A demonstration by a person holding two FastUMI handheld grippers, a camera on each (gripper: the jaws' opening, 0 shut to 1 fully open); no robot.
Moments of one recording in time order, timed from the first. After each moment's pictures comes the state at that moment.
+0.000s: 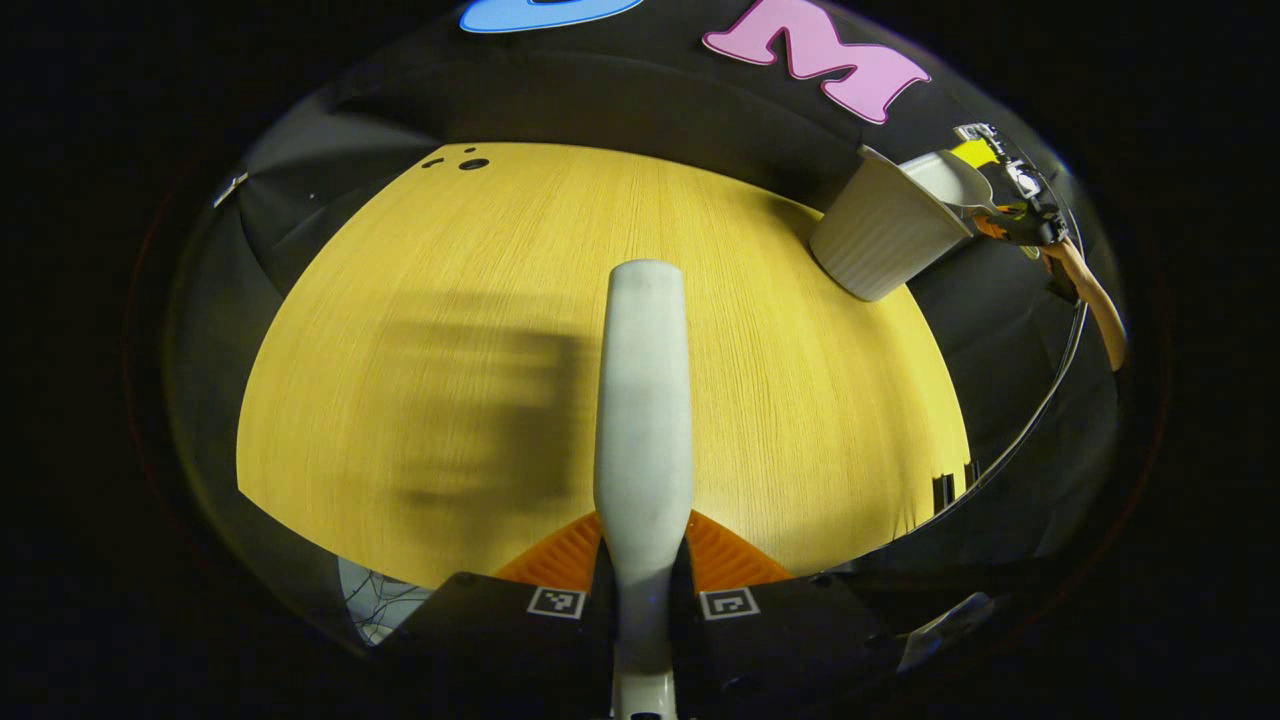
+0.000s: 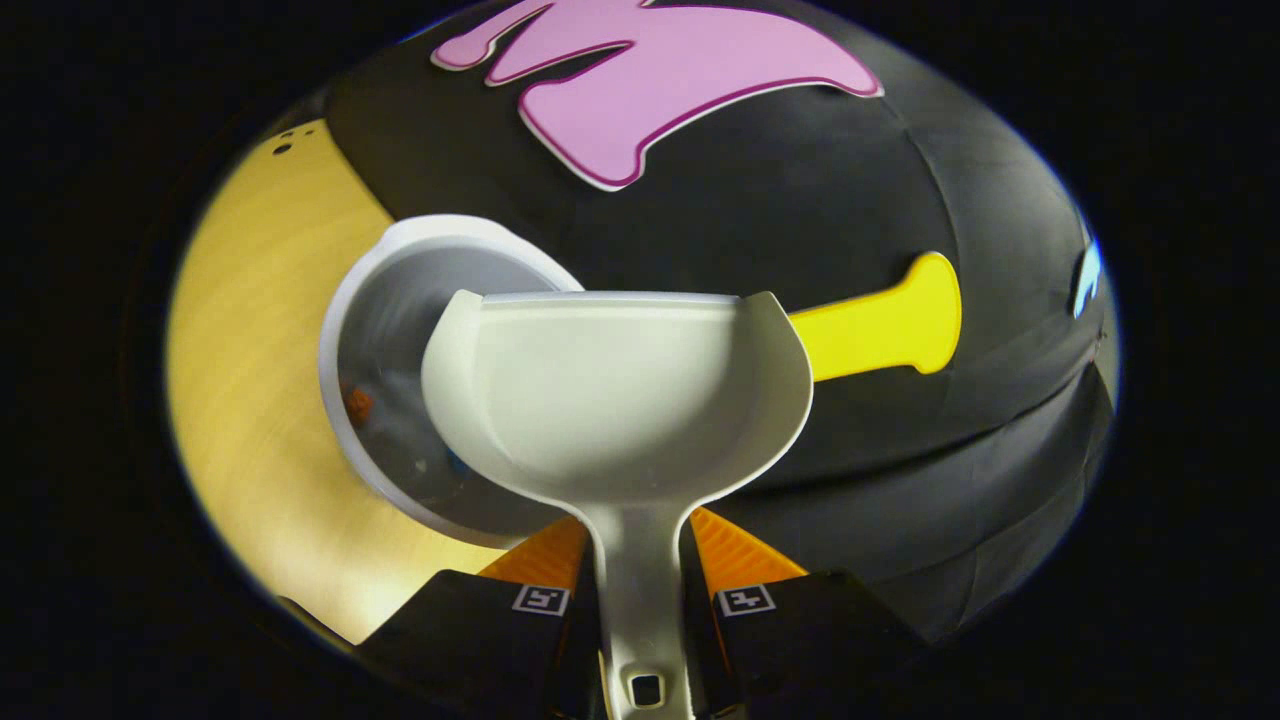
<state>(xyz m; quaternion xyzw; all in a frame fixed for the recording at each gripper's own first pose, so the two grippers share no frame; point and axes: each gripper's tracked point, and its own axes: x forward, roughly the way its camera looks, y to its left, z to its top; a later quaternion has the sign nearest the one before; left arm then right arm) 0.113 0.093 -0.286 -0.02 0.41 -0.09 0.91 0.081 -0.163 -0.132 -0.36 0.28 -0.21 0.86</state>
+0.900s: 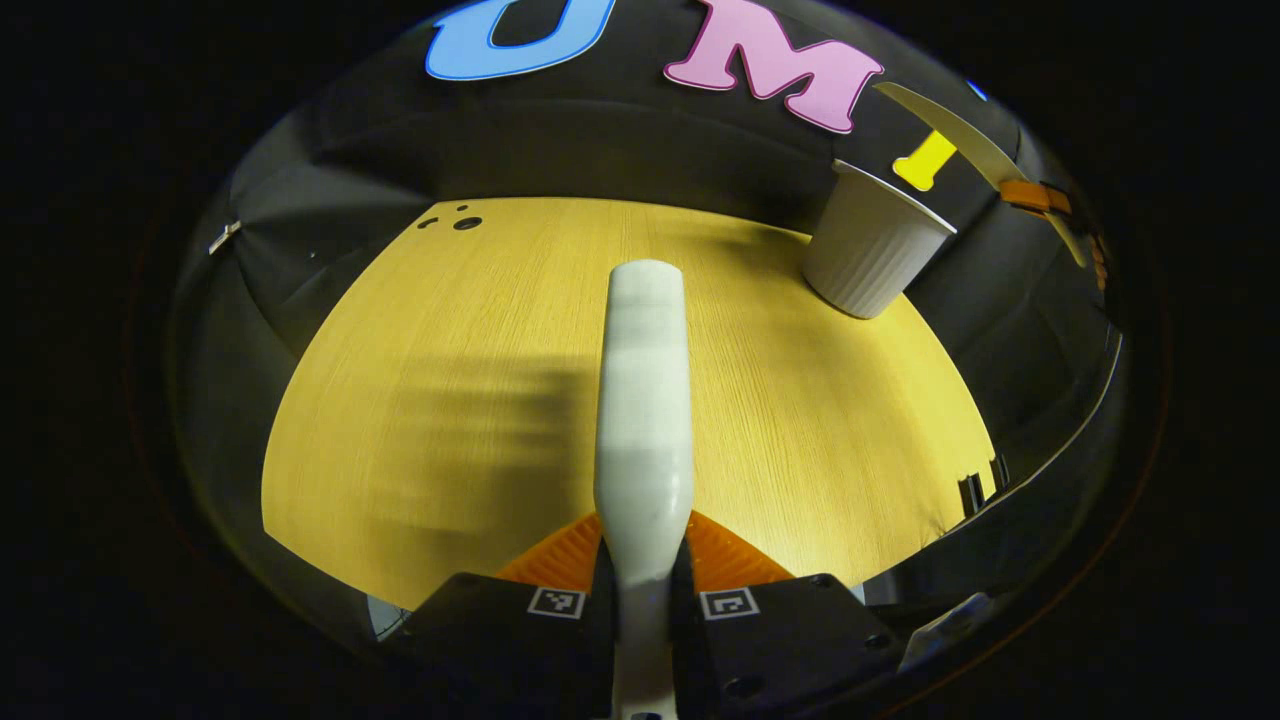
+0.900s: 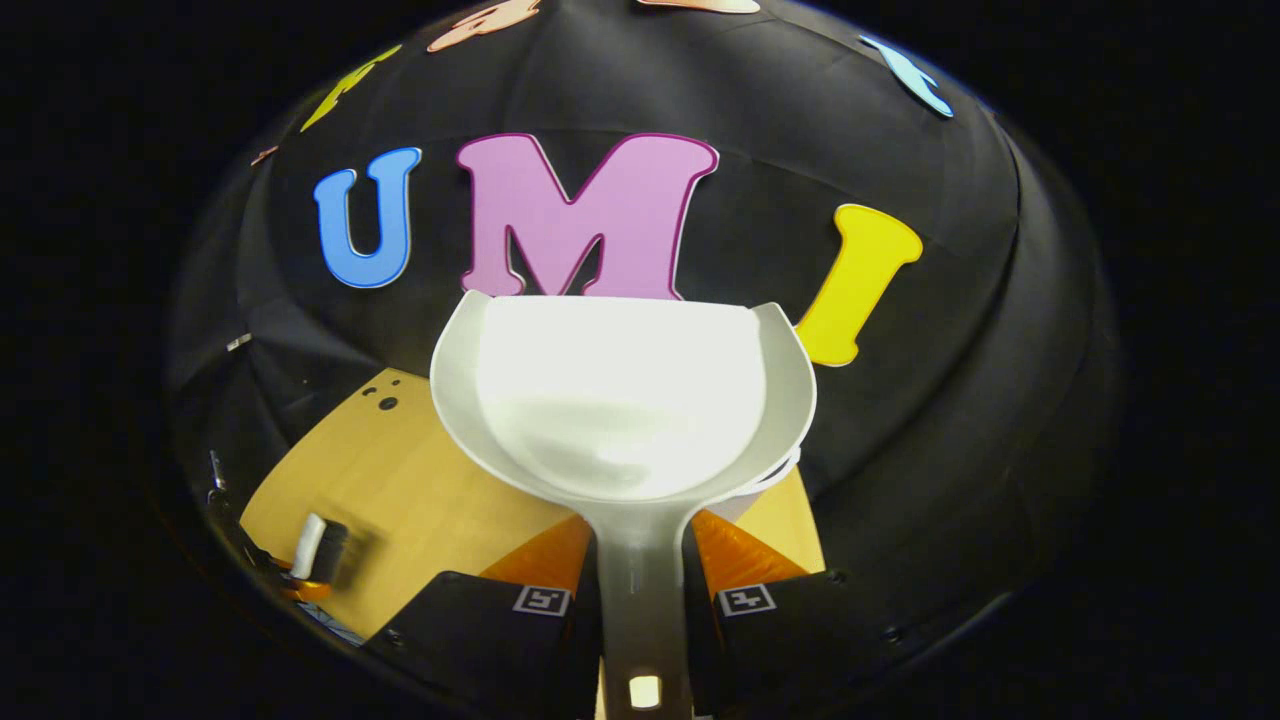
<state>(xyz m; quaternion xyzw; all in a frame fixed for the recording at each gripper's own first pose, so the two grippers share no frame) 0.125 0.097 -0.277 0.02 0.35 -0.09 0.93 0.071 -0.178 -0.108 -0.02 0.18 -0.06 0.98</state>
